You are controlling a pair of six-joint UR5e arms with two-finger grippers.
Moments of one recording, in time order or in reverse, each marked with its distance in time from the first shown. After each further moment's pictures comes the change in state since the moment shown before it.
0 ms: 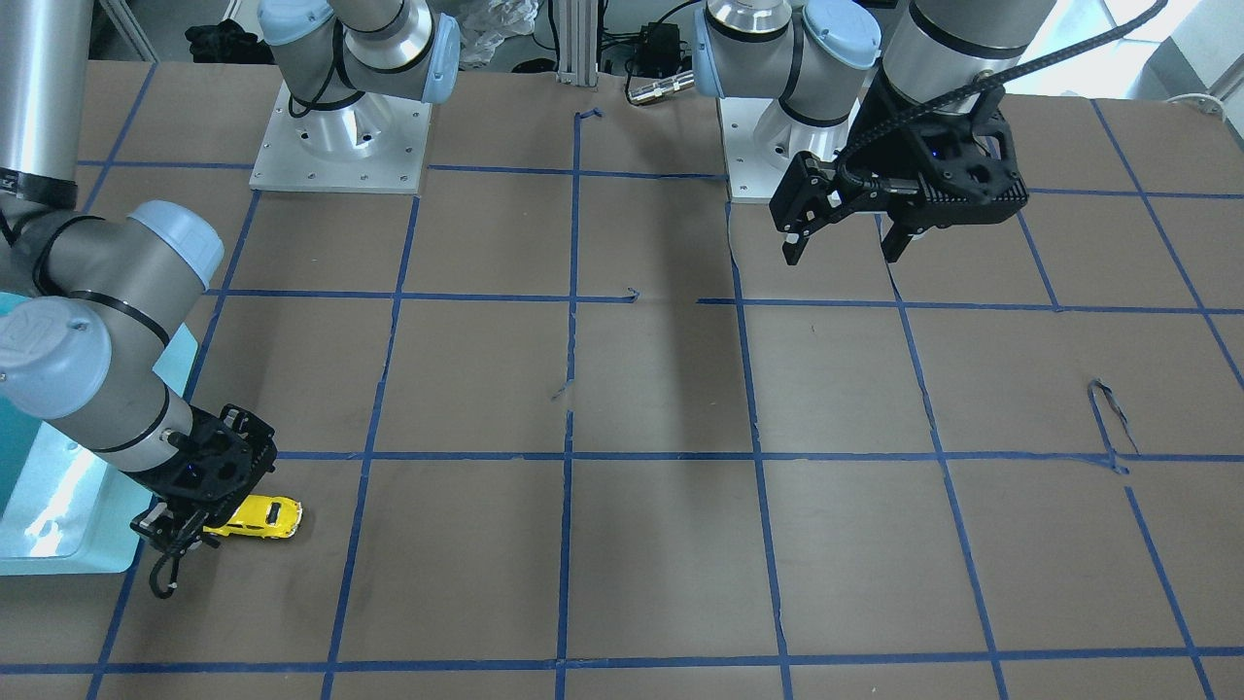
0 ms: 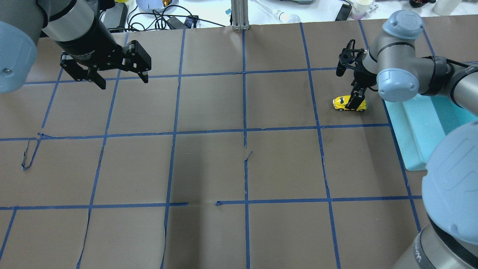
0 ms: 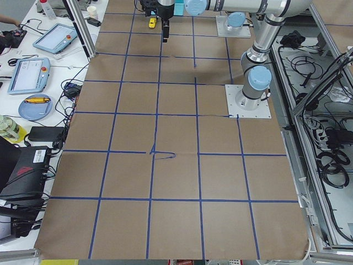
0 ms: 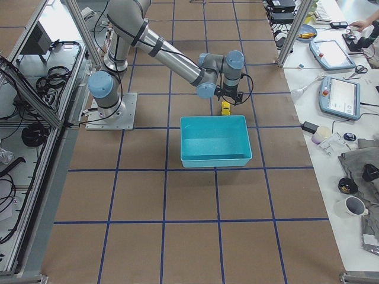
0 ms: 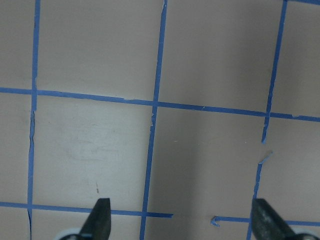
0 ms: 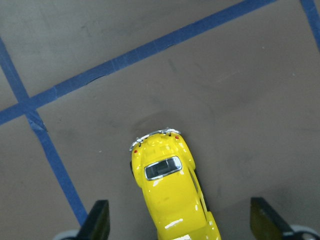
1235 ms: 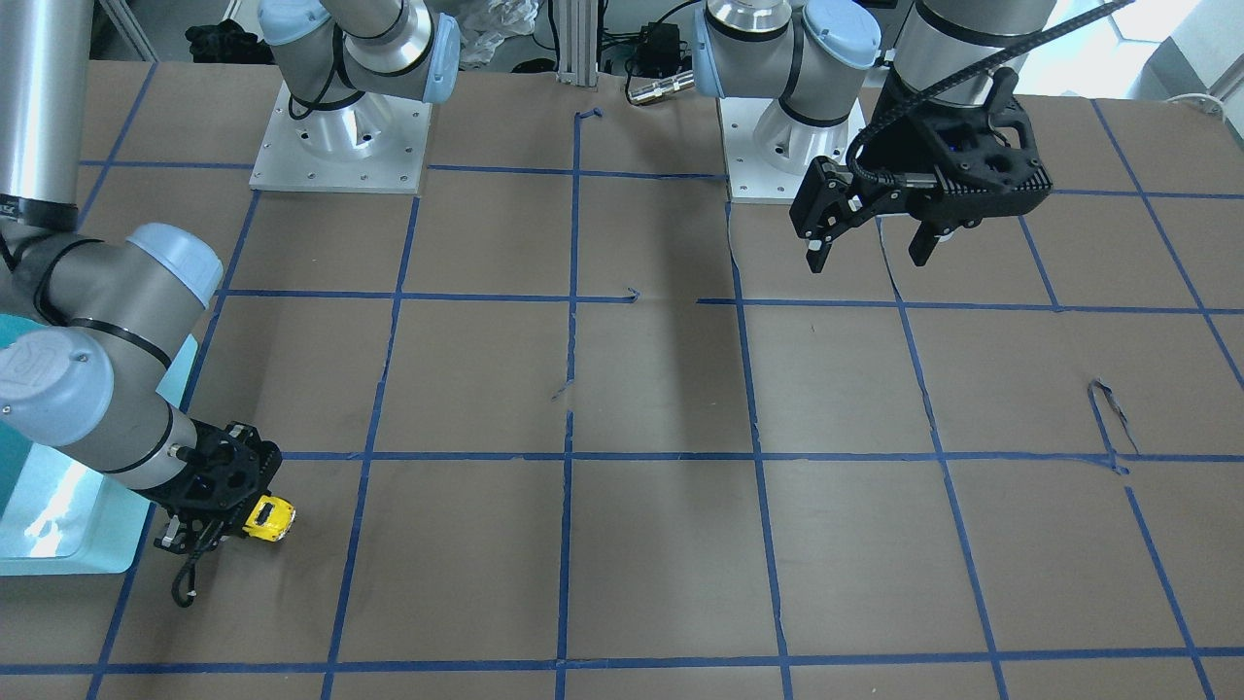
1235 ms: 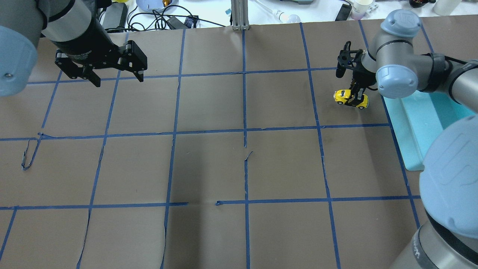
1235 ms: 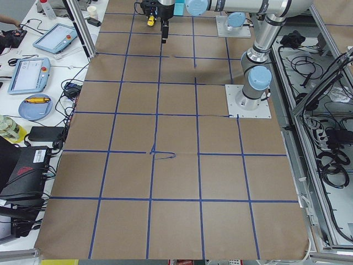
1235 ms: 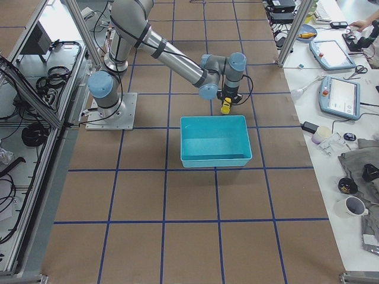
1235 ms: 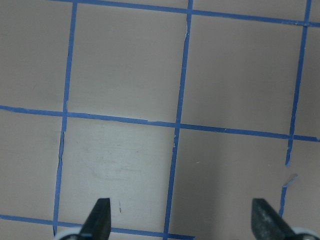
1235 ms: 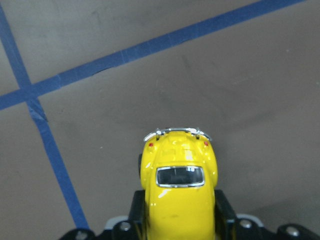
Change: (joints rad) left arm -0.001 0.010 -0.010 0.015 0.018 0.013; right arm 0.004 -0.024 -0.043 0.084 0.015 -0.073
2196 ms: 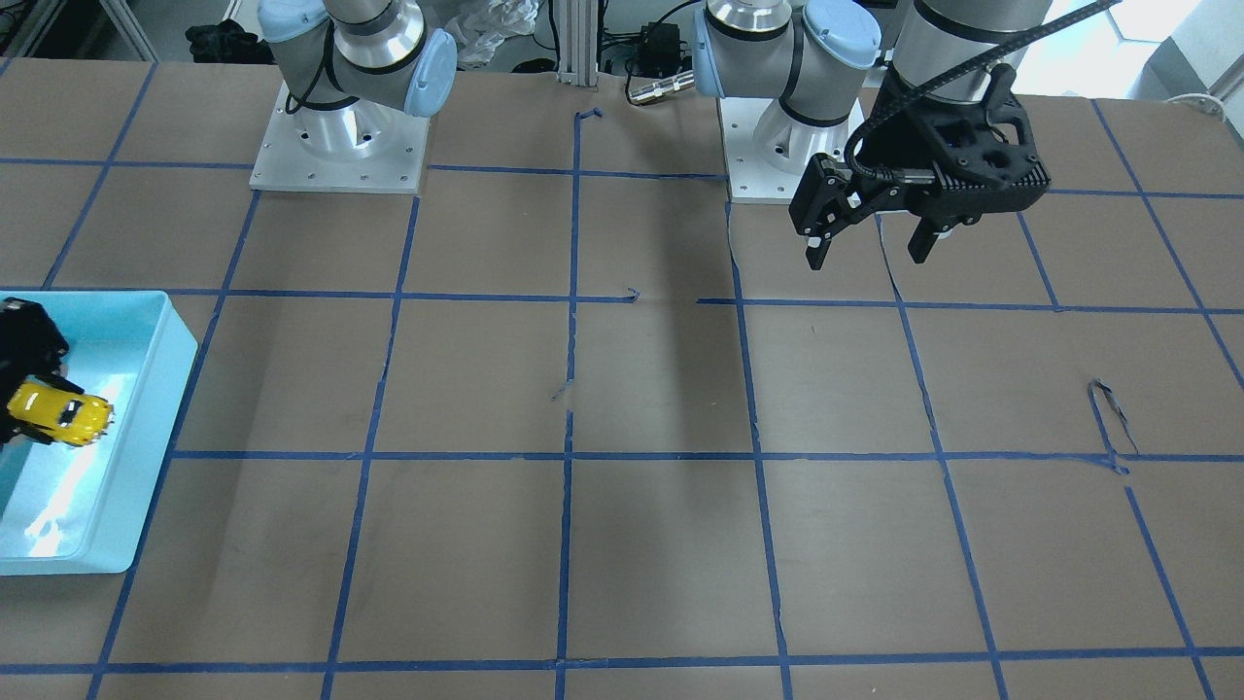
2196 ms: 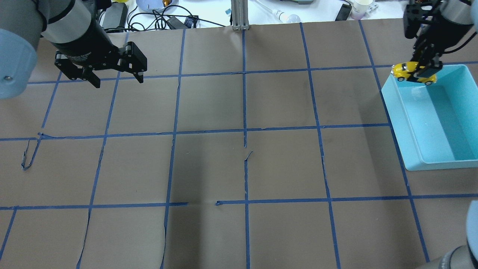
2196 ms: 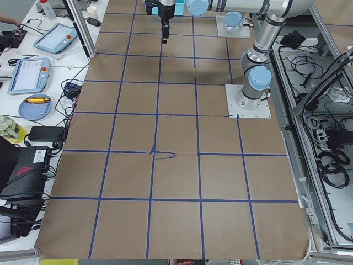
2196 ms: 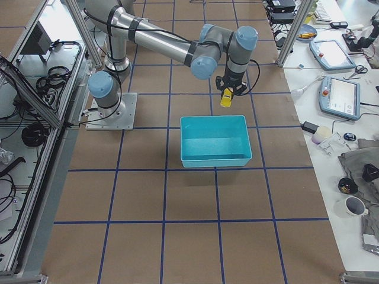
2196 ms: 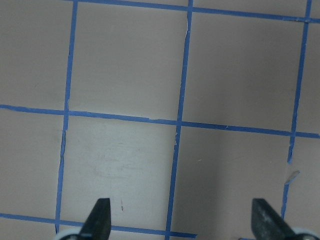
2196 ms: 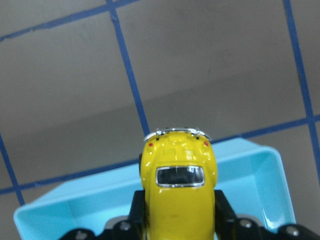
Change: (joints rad) left arm 0.000 0.005 -0.006 0.002 0.000 0.001; right arm -0.214 -0.162 -0.203 0.448 -0.065 -0.306
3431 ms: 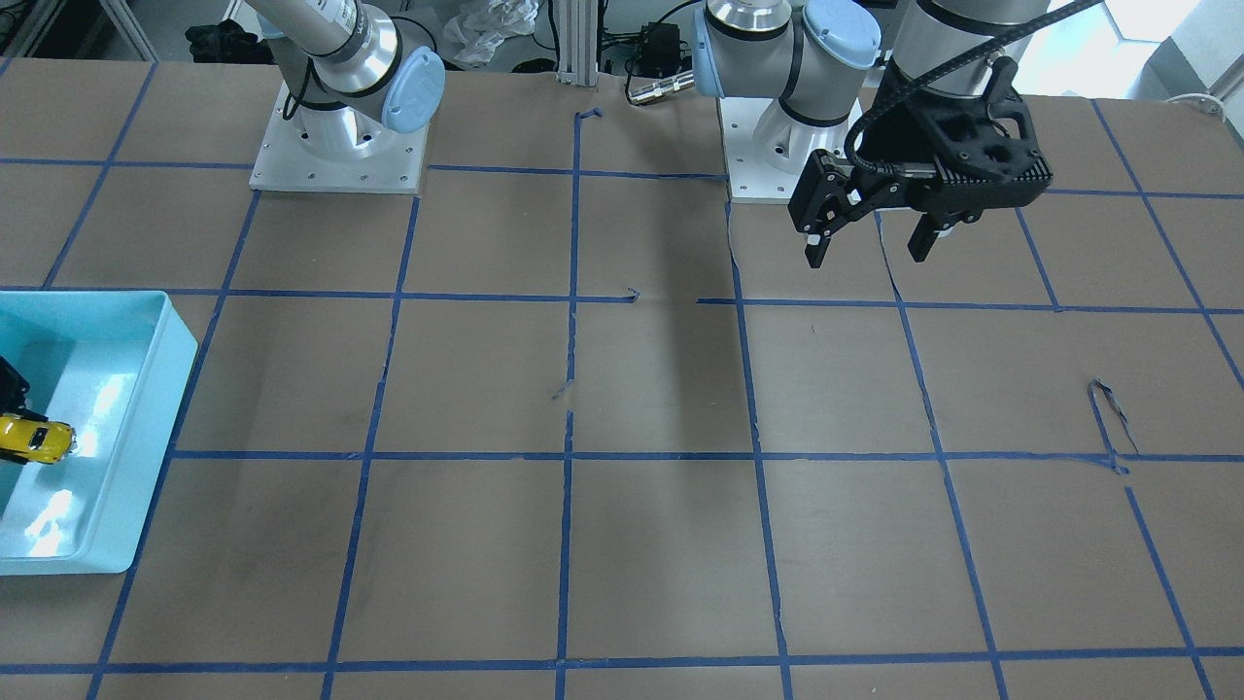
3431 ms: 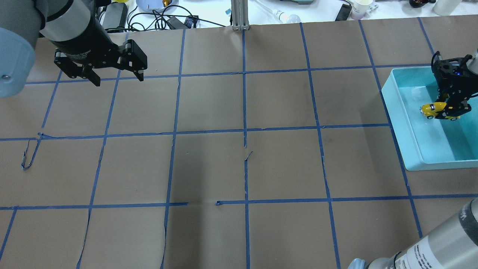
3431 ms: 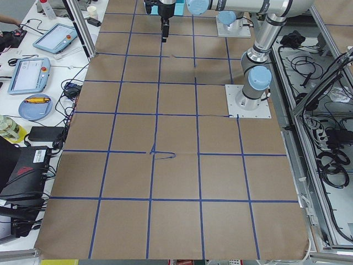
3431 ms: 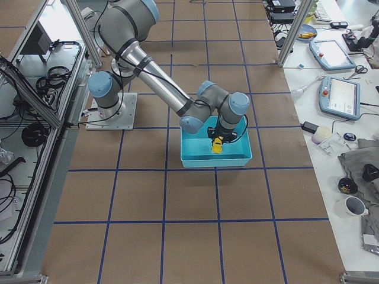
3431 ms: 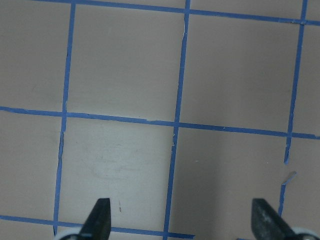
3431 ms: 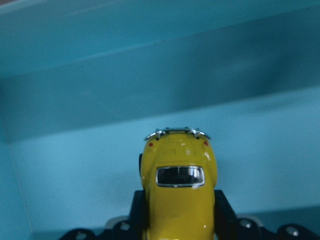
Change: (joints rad) left arm -0.003 0.000 0.008 0.000 -0.004 -0.001; right arm -0.172 0.183 0.131 -0.255 -0.053 -0.247
